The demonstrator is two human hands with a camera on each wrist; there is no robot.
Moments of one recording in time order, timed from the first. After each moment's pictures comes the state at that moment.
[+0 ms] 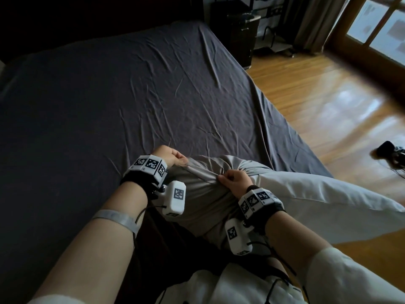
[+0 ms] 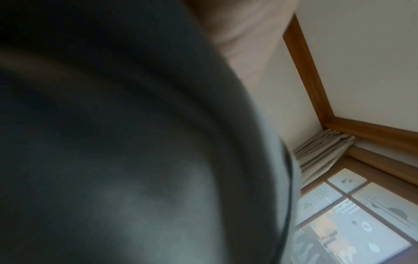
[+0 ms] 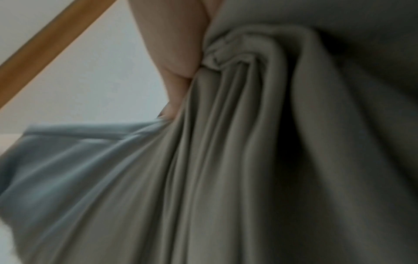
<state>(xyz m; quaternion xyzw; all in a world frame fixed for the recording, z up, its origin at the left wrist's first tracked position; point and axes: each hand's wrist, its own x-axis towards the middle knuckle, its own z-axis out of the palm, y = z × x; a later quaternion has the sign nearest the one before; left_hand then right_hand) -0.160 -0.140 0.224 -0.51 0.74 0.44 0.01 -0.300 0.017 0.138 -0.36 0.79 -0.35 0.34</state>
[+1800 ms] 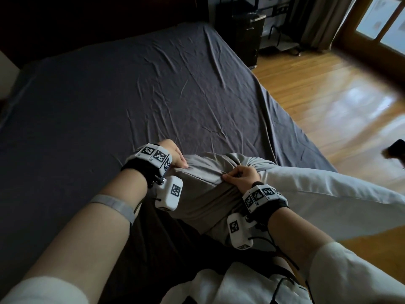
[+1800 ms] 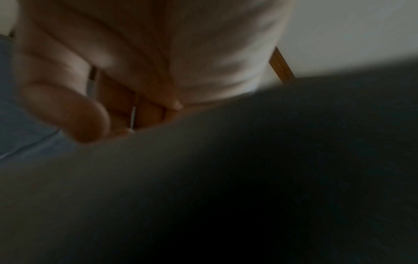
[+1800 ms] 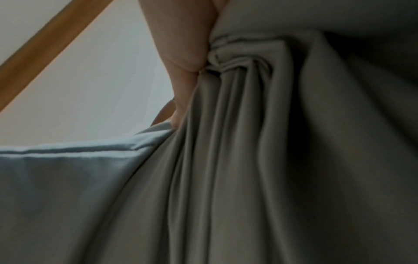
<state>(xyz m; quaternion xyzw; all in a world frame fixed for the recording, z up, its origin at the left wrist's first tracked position) -0.163 -0.139 0.248 -0.51 0.78 0.35 0.13 -0.303 0.026 0.145 -0.26 0.80 -0.41 0.35</state>
